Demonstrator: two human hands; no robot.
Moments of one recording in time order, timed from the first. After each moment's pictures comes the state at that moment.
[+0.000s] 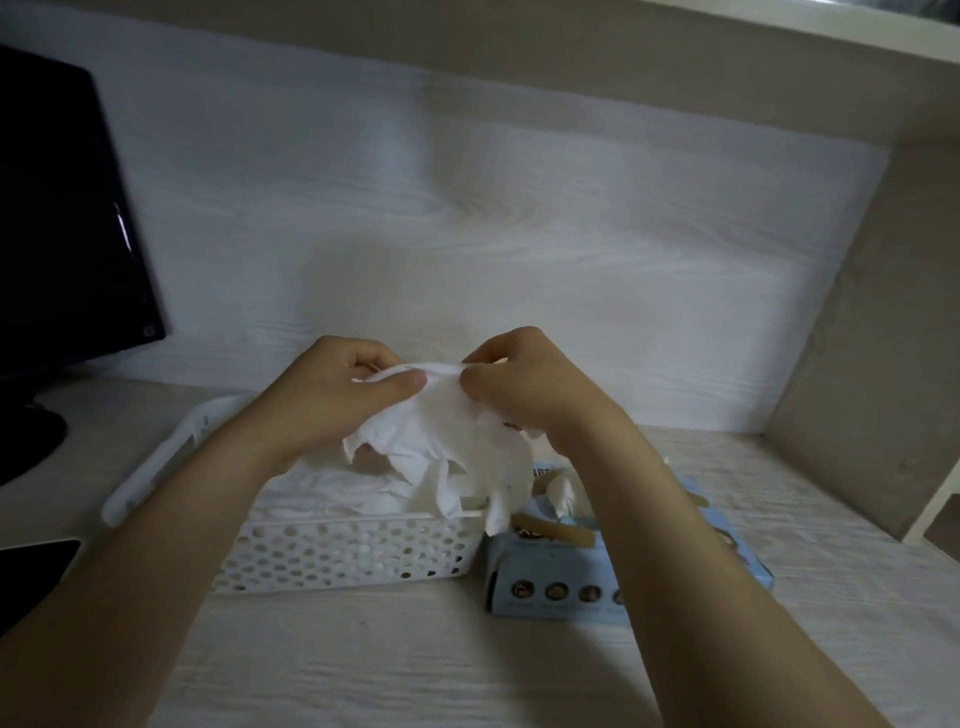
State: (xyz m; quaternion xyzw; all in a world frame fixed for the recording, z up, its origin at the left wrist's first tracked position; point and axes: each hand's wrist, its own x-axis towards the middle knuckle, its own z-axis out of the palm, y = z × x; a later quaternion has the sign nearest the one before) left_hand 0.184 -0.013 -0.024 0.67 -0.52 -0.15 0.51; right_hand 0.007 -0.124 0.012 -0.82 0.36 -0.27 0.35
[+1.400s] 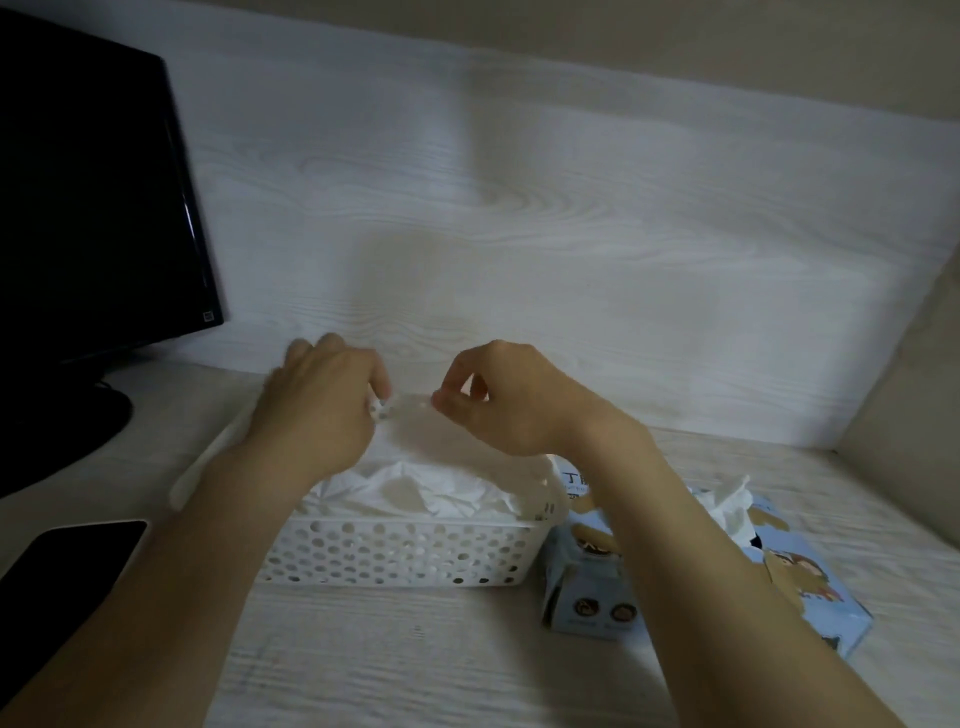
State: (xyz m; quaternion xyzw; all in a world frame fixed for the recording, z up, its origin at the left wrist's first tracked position) left_hand 0.215 0.010 -0.041 0.85 -0.46 0.11 0.23; right_hand 0.057 -0.117 -0.002 -0.96 0.22 -0.14 0.13
